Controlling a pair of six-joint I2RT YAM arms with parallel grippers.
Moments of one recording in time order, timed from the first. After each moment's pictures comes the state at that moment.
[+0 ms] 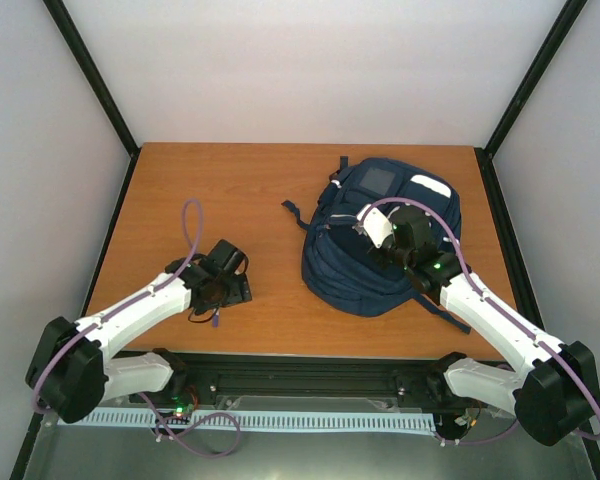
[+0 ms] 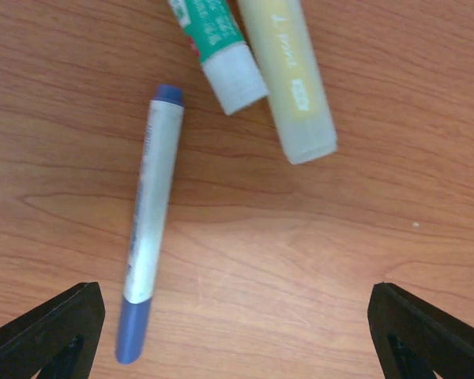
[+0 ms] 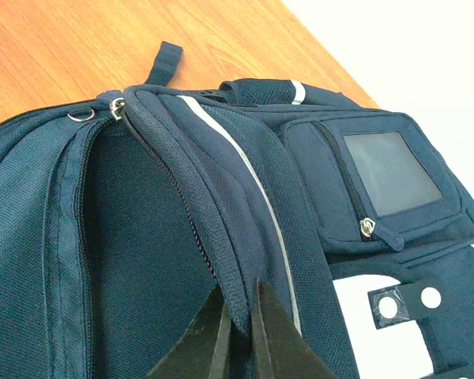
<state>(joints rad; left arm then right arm) -0.60 1.18 0.71 -0.80 -0.15 -0.87 0.49 1.10 0.78 -0.27 0.05 -0.49</state>
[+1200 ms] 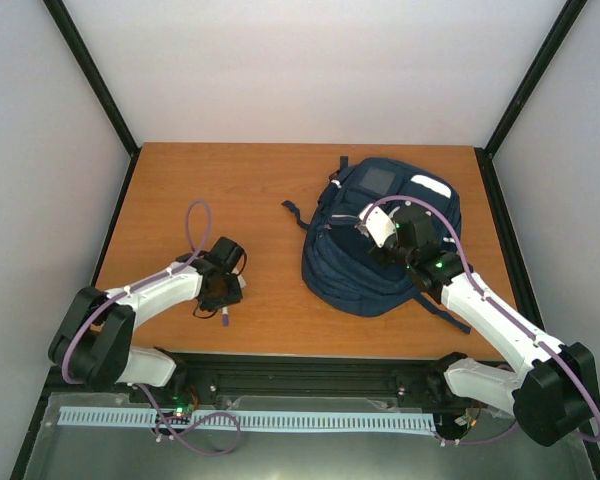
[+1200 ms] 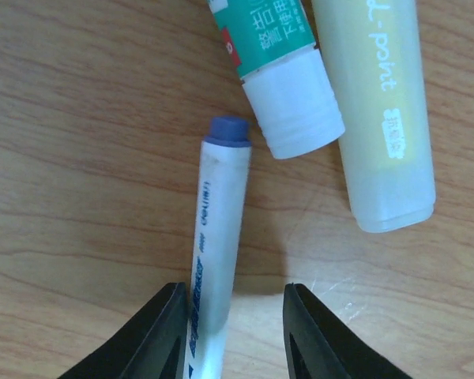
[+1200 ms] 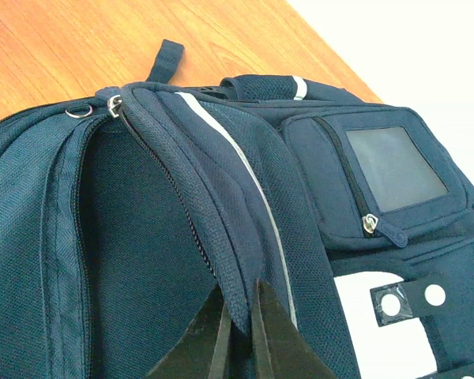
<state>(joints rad) -0.48 1.36 0.67 -0.67 -0.11 -0.83 0.47 1.10 0.78 -0.27 0.02 -0.49</state>
